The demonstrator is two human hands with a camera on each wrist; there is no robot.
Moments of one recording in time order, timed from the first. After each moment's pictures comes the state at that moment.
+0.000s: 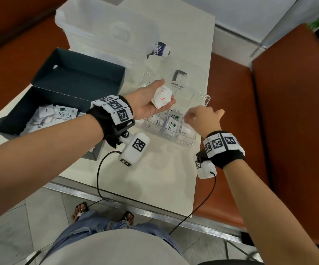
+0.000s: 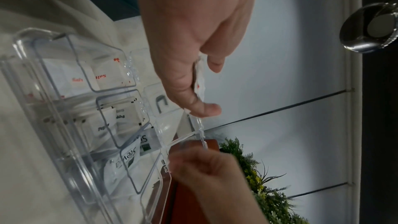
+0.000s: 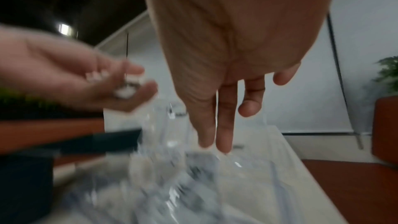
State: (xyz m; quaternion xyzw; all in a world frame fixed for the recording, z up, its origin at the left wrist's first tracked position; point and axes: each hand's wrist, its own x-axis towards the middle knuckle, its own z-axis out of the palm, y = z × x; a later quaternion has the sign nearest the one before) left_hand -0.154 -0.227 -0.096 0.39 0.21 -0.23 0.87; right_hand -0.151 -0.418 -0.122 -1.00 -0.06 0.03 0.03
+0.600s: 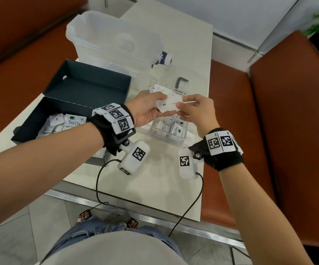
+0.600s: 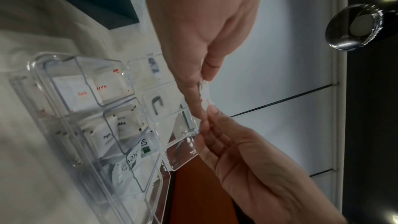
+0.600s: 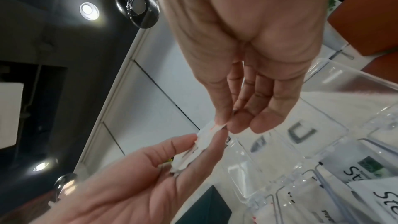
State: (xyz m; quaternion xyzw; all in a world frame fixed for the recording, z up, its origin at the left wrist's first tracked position) left_hand -0.166 -0.209 -0.090 0.46 0.13 -0.19 0.86; right_hand -0.169 -0.365 -0.078 -0.80 0.09 0.04 0.59
